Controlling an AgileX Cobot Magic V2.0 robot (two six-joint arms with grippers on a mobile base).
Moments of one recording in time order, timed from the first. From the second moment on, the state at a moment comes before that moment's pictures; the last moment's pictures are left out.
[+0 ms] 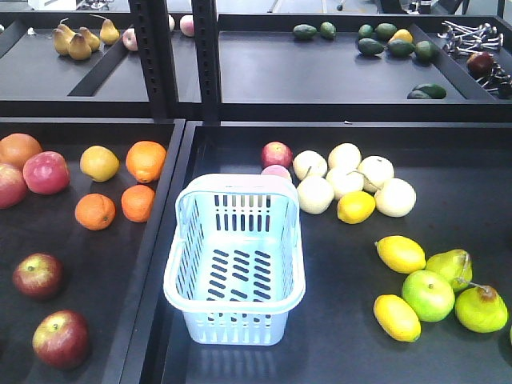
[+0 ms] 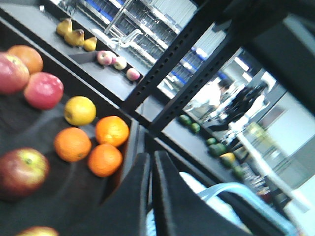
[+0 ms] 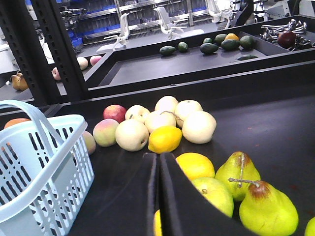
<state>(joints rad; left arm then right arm) 0.07 -0.01 0.02 -0.56 0.09 -0.22 0.05 -0.01 0.03 -0.05 0.17 0.21</state>
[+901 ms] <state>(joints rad) 0.07 0.08 -0.47 -0.86 0.34 0.15 0.05 -0.01 0.03 -0.05 0.17 0.21</state>
